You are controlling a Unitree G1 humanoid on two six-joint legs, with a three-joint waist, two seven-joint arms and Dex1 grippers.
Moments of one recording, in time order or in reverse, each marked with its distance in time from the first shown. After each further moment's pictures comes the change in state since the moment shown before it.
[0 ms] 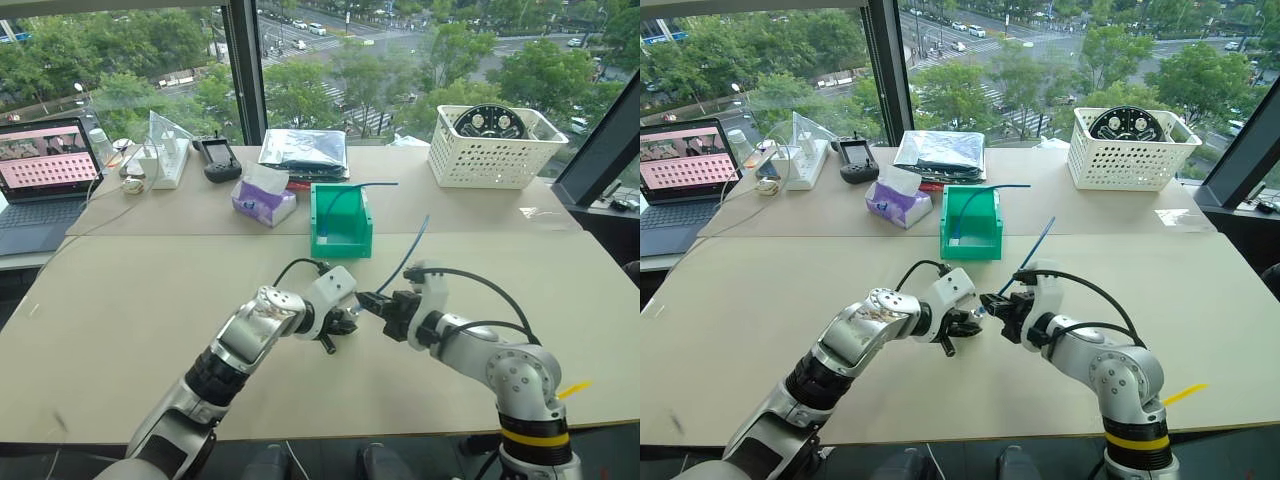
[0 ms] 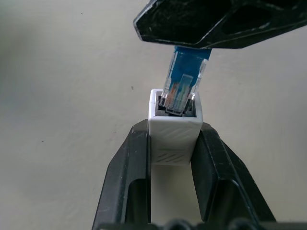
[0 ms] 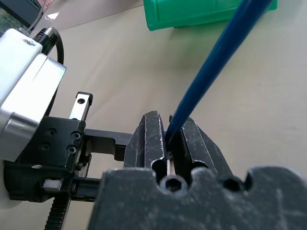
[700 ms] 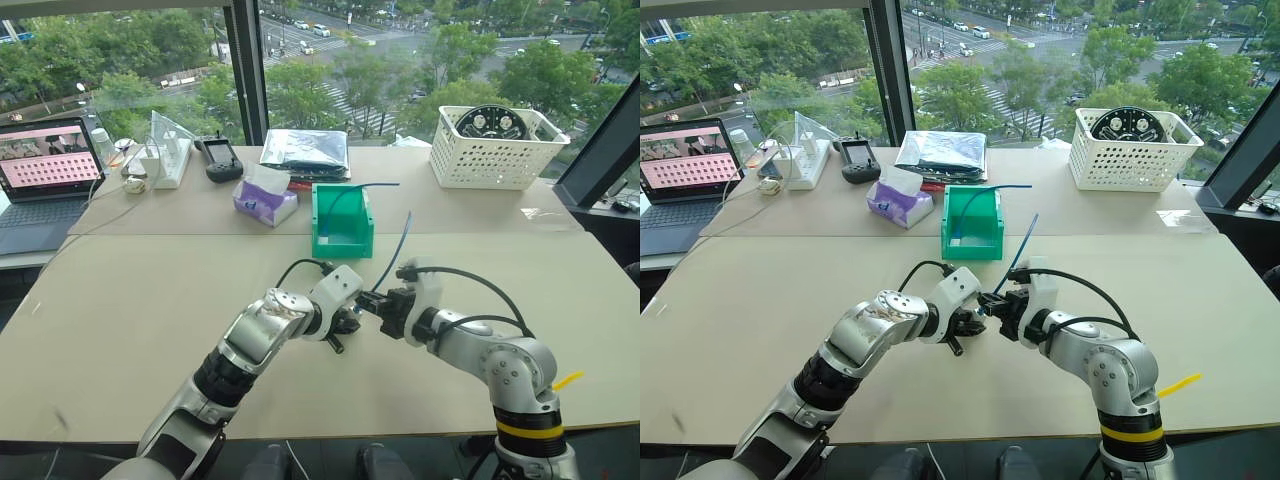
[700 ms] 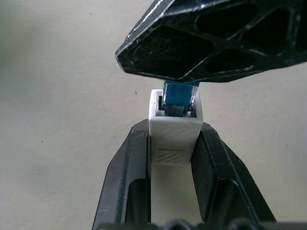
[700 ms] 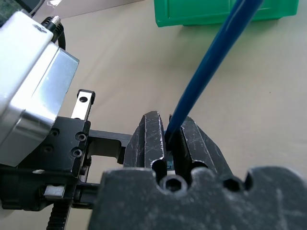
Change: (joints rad) left arm -0.005 -0.045 0.003 -0.013 -0.032 0.067 0.105; right arm 0.000 -0.005 0.031 0.035 -0.129 -0.015 0.138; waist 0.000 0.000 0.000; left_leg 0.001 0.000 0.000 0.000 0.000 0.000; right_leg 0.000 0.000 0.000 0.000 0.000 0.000
